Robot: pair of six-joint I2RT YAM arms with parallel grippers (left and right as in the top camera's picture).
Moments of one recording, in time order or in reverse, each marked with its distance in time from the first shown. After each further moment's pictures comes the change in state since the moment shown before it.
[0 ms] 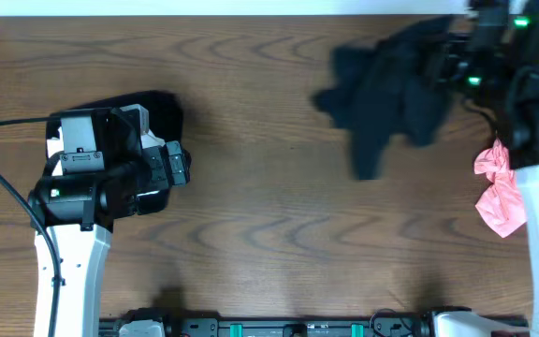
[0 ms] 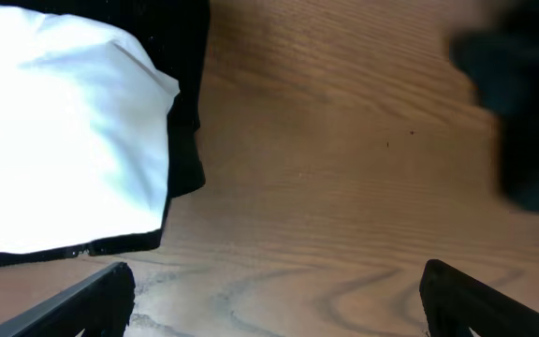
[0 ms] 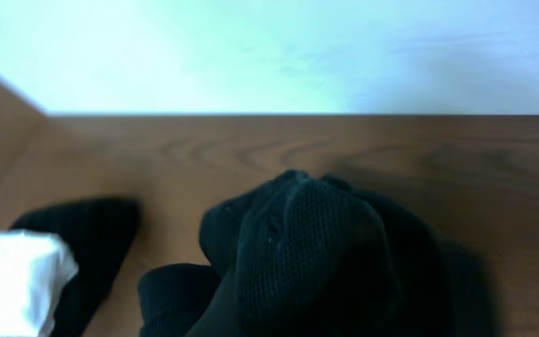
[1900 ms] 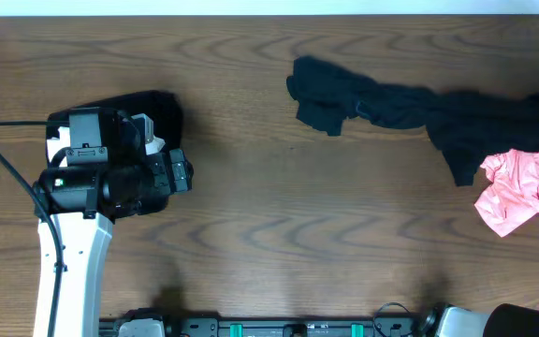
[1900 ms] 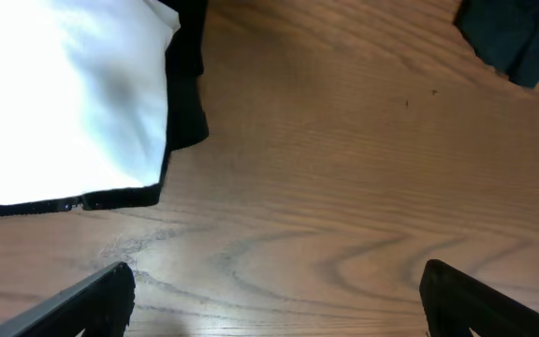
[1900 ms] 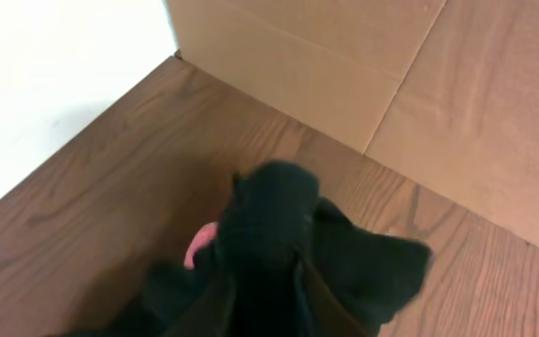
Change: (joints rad) left arm 0.000 0.043 0.000 -0.088 0.001 0.000; right arm -0.505 0.055 -0.009 -0.050 0.803 0.173
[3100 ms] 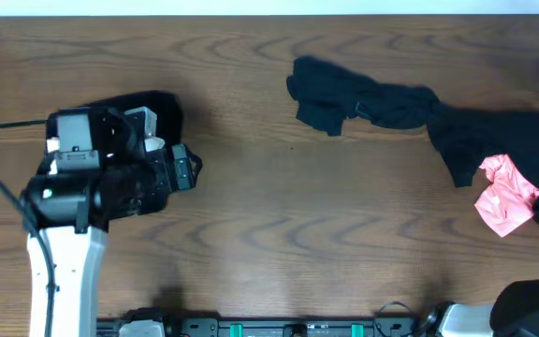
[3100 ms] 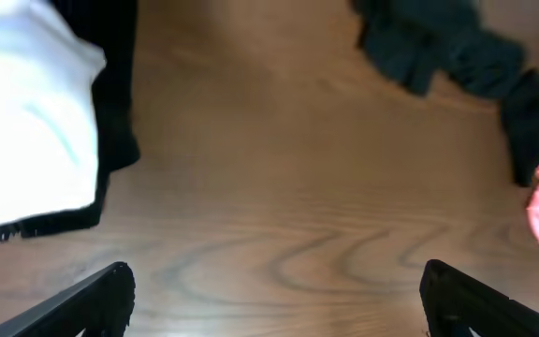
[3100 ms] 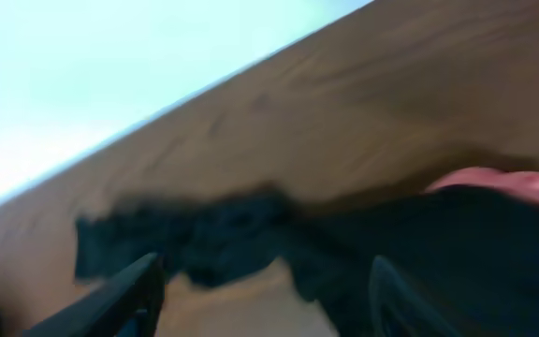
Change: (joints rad) left arm 0.000 -0.060 0.075 -0.023 0.149 0.000; right arm -0.050 0.104 0.001 -0.040 -0.891 -0.234
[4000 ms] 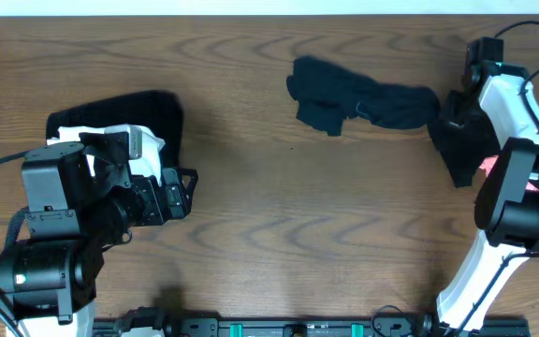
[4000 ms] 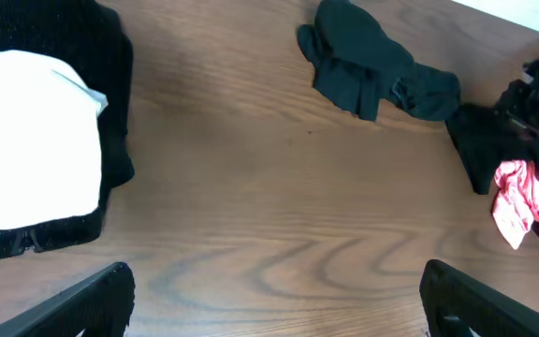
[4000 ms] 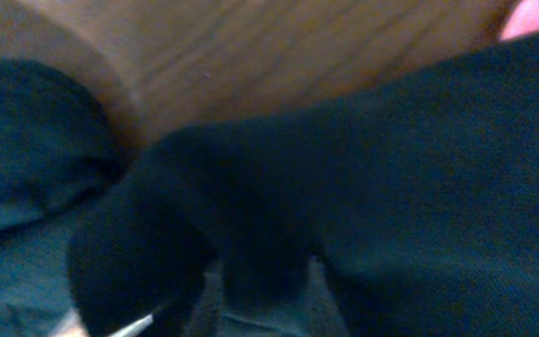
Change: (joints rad) left arm 0.000 -0.210 0.032 -0.052 0.012 0.000; right arm 0.292 0.546 -0.018 -0.003 0.628 0.183
